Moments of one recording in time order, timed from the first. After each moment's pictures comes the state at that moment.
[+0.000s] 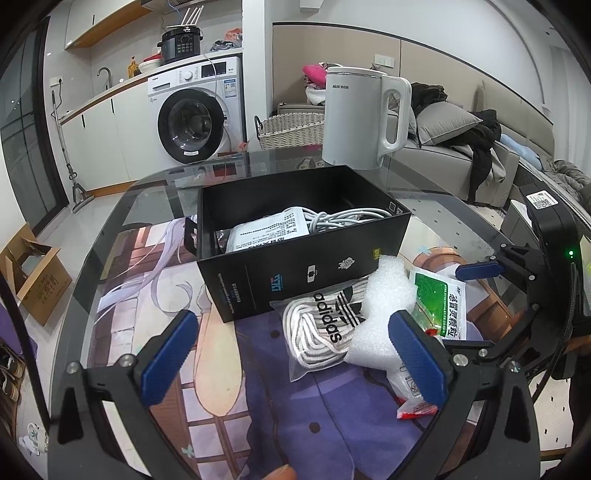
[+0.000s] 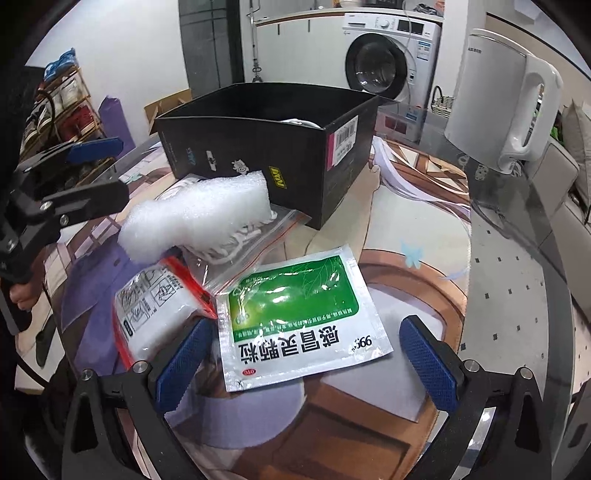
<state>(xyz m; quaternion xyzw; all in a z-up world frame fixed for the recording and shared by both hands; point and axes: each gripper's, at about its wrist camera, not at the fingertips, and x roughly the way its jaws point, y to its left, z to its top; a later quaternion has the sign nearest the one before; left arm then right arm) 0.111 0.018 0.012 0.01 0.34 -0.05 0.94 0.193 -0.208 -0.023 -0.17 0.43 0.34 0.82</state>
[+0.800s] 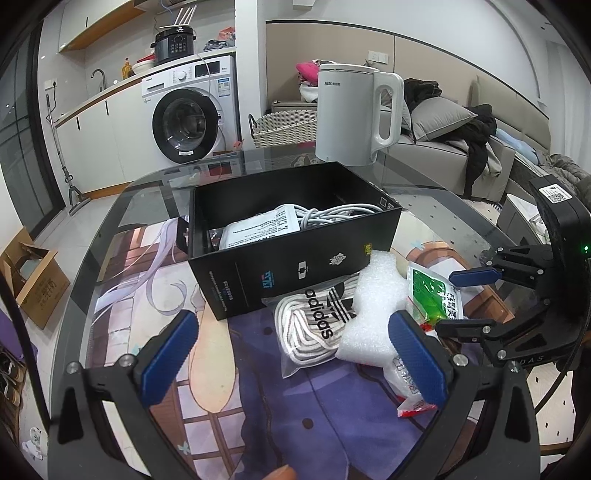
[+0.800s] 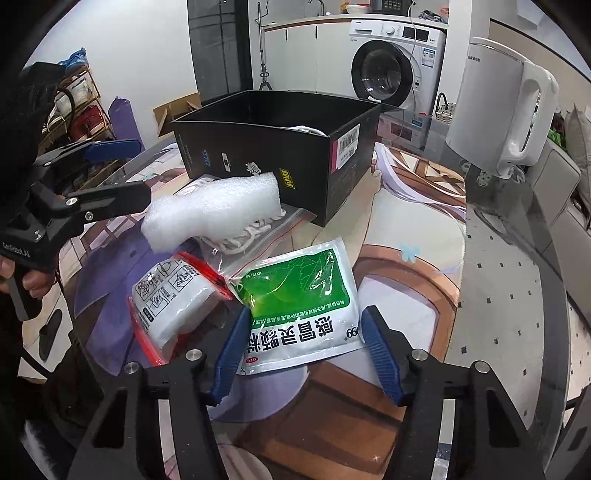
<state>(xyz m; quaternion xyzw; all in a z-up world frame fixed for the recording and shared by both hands) 0.108 0.013 0.014 0.01 0.35 -0.06 0.94 0.178 -0.222 -0.014 -0.17 0.41 0.36 0.82</state>
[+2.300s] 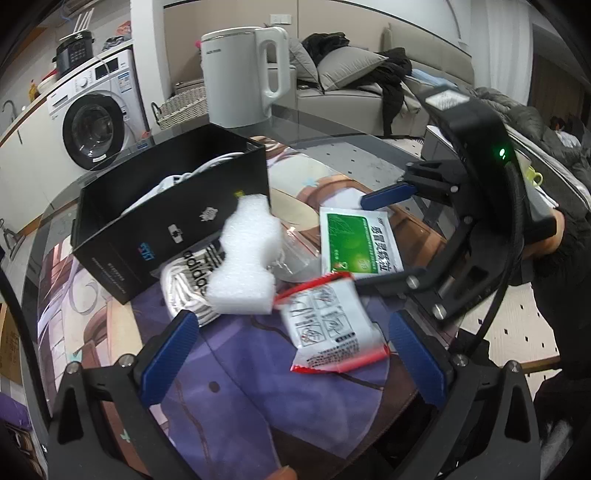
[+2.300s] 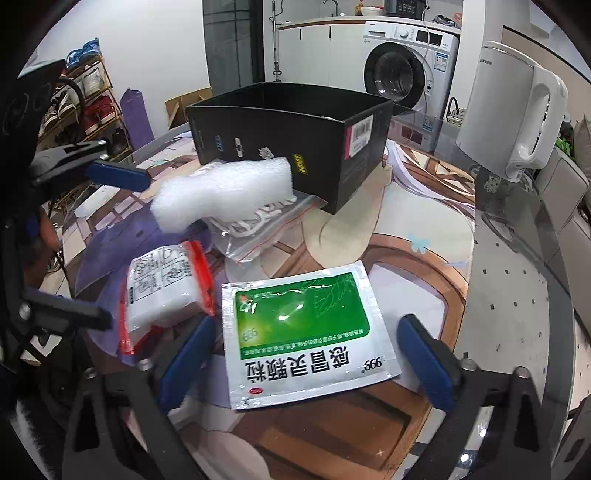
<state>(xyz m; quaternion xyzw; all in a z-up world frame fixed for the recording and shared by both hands) 0.083 -0.041 0.006 0.09 0.40 -0.22 0.88 0.170 -0.226 -0.018 -0.18 0.40 0.38 0.81</state>
